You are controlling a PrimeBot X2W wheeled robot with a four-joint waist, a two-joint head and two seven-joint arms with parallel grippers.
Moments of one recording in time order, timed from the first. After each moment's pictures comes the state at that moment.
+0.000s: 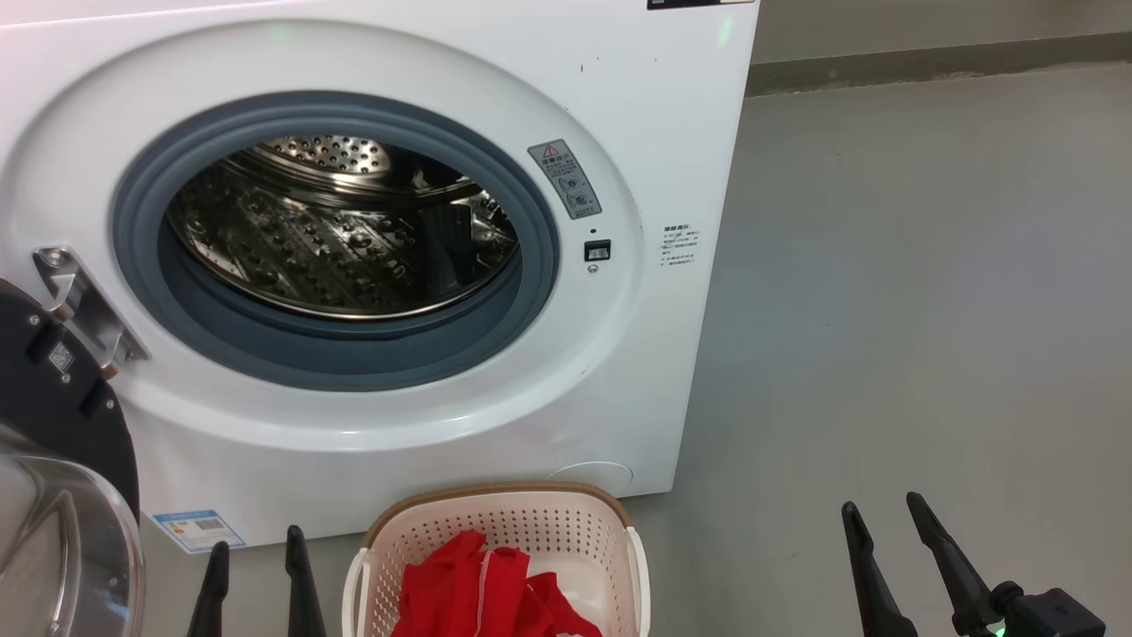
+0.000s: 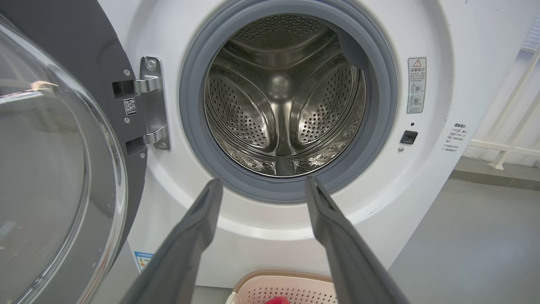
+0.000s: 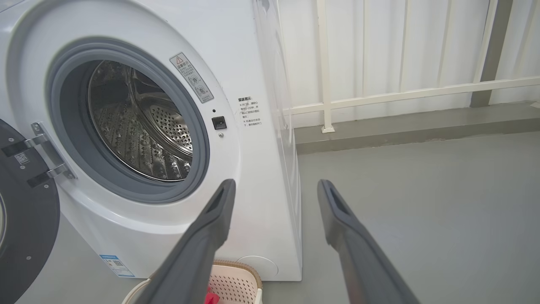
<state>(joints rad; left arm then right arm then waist) 0.16 0.09 -0.18 -0.04 -0.35 0.21 -0.25 0.17 -0.04 0.01 -0.04 0.23 0.13 -0.25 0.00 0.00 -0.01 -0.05</state>
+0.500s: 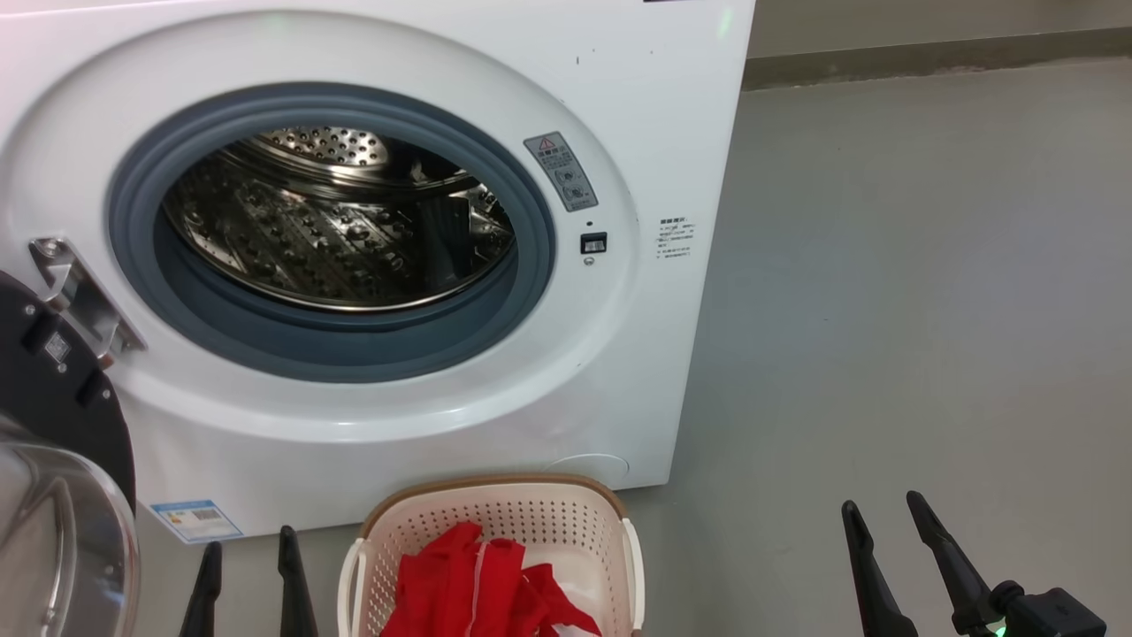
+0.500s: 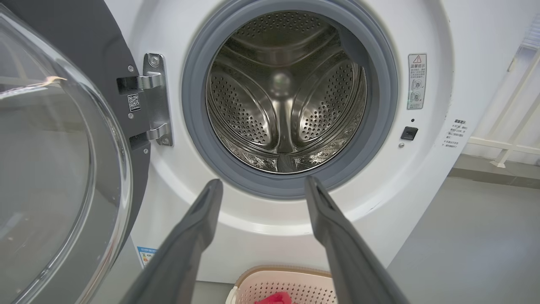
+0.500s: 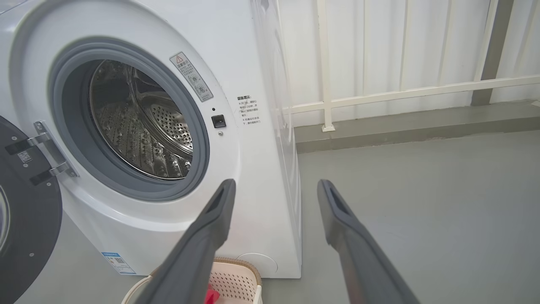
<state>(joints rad) 0.16 0.10 -0.16 -0.03 -0.35 0.19 -0.25 0.17 -0.04 0.01 -0.05 0.23 0.13 -0.25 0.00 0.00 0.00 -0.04</state>
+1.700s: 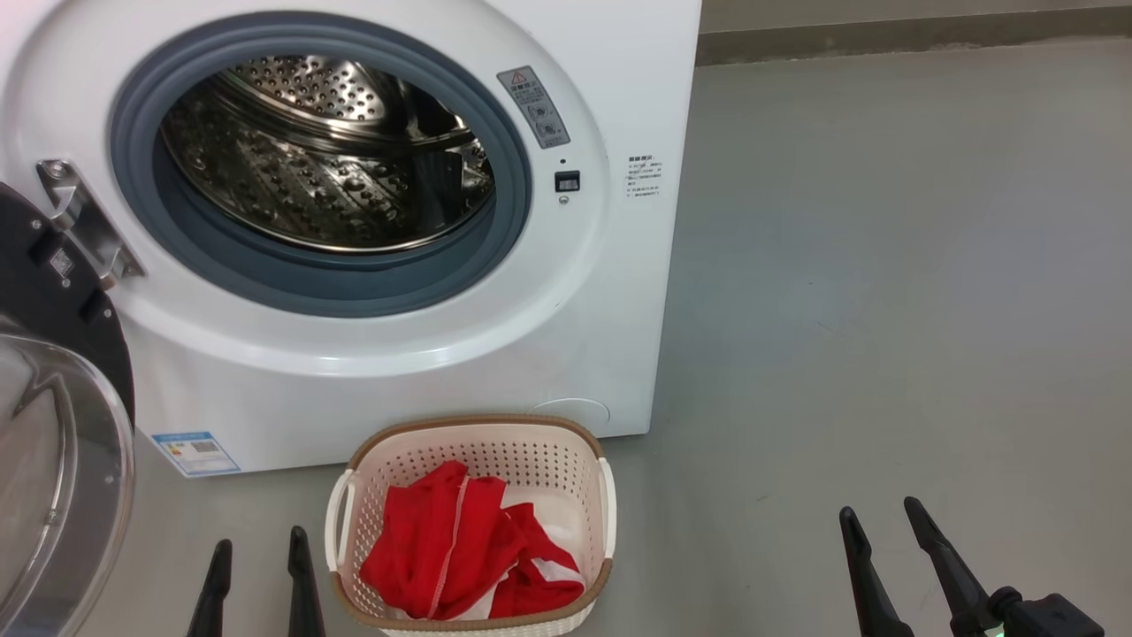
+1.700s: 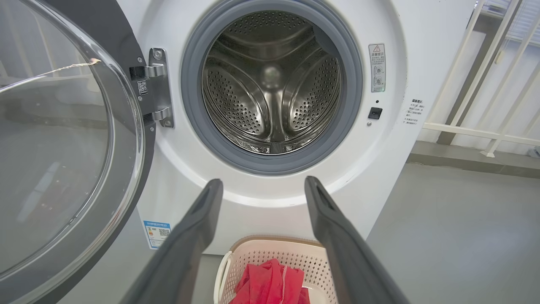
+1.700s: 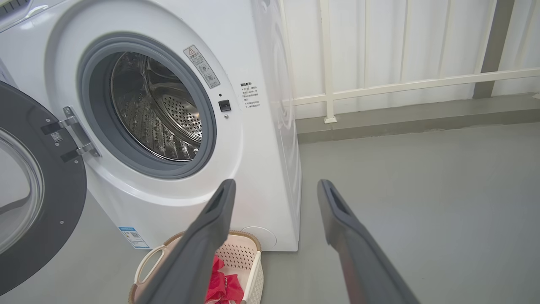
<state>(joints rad) 0.16 0.09 -0.16 -0.03 -0.33 0.16 -0.25 0.18 -0.04 0.01 -0.05 0.23 0.13 -0.25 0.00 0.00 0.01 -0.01</state>
